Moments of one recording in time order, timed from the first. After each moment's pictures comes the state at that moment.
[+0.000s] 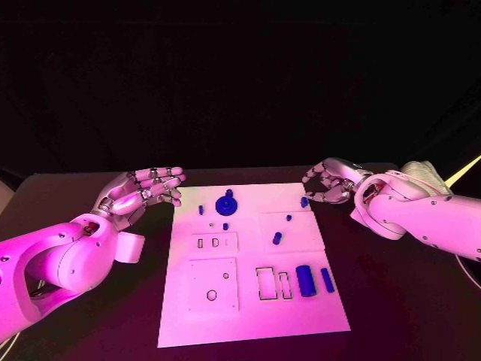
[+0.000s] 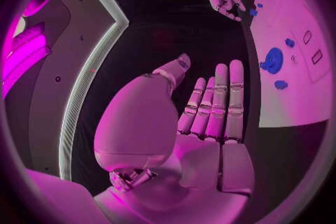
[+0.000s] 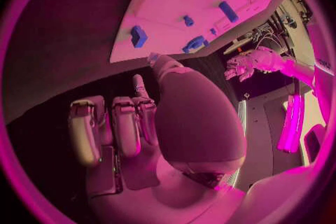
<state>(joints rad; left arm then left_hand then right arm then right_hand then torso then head) 1.19 -0.96 -0.01 1.63 -0.04 -0.23 0.45 1.39 -0.15 0.39 0.01 0.05 0.80 0.20 0.19 0.13 0.88 0.19 0.10 0.07 0.84 0.12 0.82 0.42 0.17 0.79 0.22 0.90 0.55 1.31 -0.95 -0.15 1.37 -1.26 -0.43 -0.02 1.44 -0.23 0.30 0.23 0.31 0.92 0.17 0.07 0.35 1.46 0.09 1.56 1.31 1.46 0.01 1.57 1.31 0.01 1.47 0.11 1.57 1.31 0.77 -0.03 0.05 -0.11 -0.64</state>
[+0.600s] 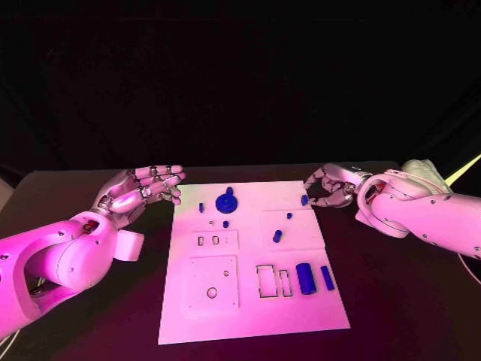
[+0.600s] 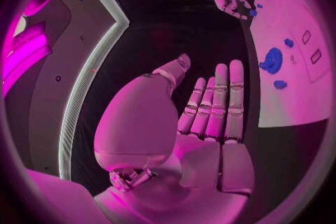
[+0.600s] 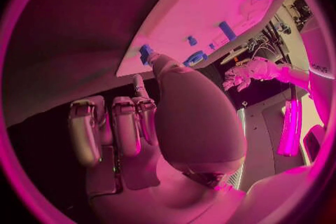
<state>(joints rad) 1.19 -0.96 -0.01 1.63 -0.04 -0.22 0.45 1.39 -0.15 0.39 0.01 0.05 0.80 0.20 0.19 0.13 0.88 0.19 0.10 0.07 0.84 0.12 0.82 0.42 0.17 0.79 0.22 0.90 0.55 1.30 -0.94 -0.15 1.31 -1.29 -0.33 0.03 1.44 -0.23 0.31 0.23 0.30 0.92 0.17 0.07 0.35 1.46 0.09 1.56 1.31 1.46 0.01 1.57 1.31 0.01 1.47 0.11 1.57 1.31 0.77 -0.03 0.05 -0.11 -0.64</state>
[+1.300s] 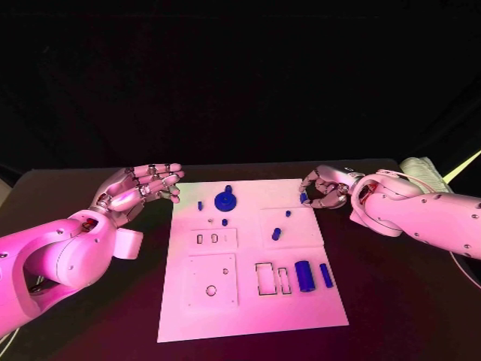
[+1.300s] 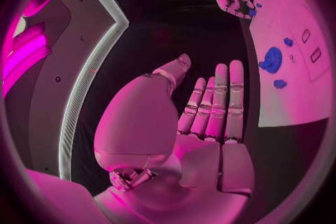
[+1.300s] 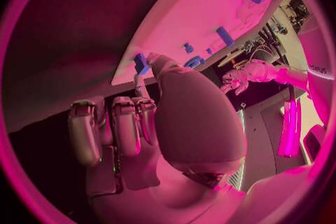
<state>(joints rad) 1.19 -0.95 -0.01 1.62 -0.05 -0.22 0.44 1.39 -0.15 0.39 0.01 0.05 0.80 0.20 0.19 0.13 0.88 0.19 0.11 0.07 0.84 0.12 0.82 0.41 0.17 0.79 0.22 0.90 0.55 1.29 -0.91 -0.15 1.30 -1.29 -0.31 0.04 1.44 -0.23 0.33 0.22 0.30 0.96 0.17 0.09 0.35 1.46 0.09 1.56 1.31 1.46 0.01 1.56 1.31 0.01 1.47 0.11 1.57 1.31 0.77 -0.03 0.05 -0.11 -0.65</state>
